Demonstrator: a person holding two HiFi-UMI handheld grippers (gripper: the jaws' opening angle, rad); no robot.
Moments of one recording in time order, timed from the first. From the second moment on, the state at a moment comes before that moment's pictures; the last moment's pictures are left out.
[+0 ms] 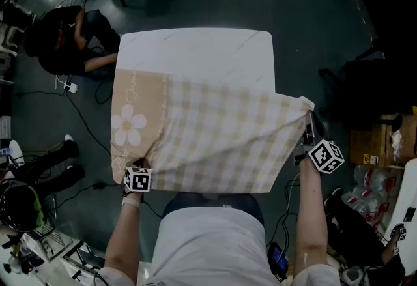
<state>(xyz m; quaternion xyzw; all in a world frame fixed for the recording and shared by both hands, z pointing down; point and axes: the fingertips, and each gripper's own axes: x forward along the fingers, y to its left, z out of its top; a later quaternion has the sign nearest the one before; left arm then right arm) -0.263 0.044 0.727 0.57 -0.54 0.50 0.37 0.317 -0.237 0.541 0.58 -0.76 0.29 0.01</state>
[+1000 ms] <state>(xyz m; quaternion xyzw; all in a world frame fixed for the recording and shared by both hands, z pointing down) -0.037 0.015 0.683 0.77 -0.31 0.41 0.38 0.548 -0.210 0.419 0.73 -0.66 0.16 0.01</state>
